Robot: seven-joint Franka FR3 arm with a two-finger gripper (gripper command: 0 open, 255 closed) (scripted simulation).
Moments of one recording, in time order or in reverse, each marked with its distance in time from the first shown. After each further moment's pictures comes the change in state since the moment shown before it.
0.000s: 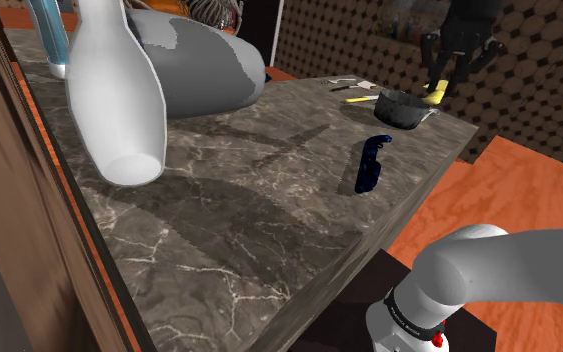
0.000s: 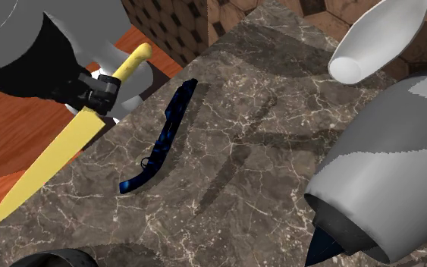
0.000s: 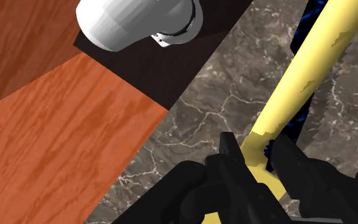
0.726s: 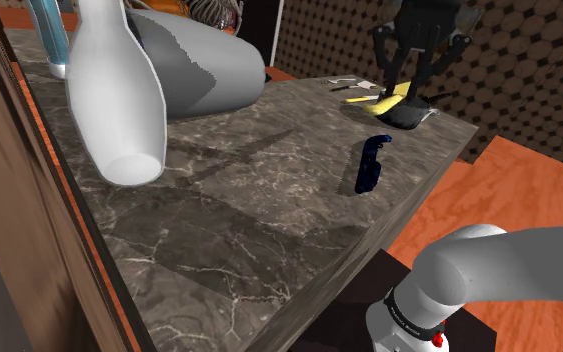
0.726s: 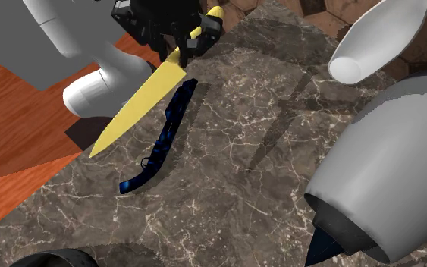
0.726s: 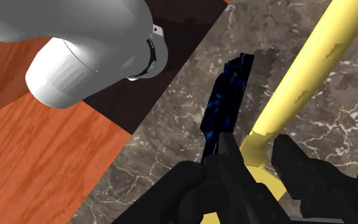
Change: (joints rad) arm 0.001 0.024 0.255 0.041 0.217 0.007 0.304
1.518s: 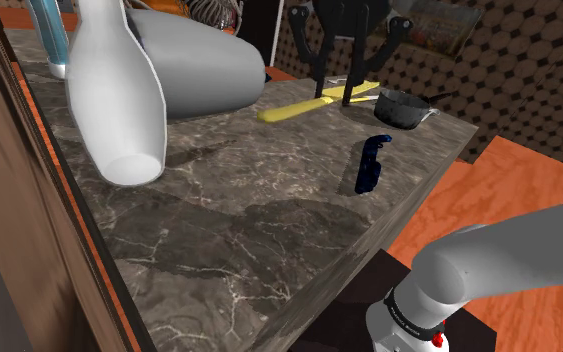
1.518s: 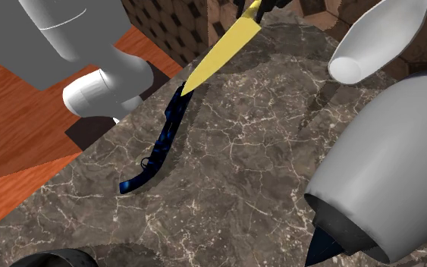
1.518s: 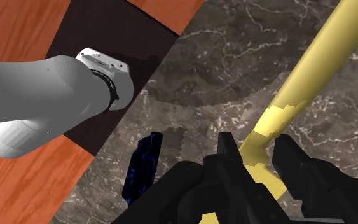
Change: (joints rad) arm -0.025 0.198 0.330 0.221 0.142 0.052 0.365
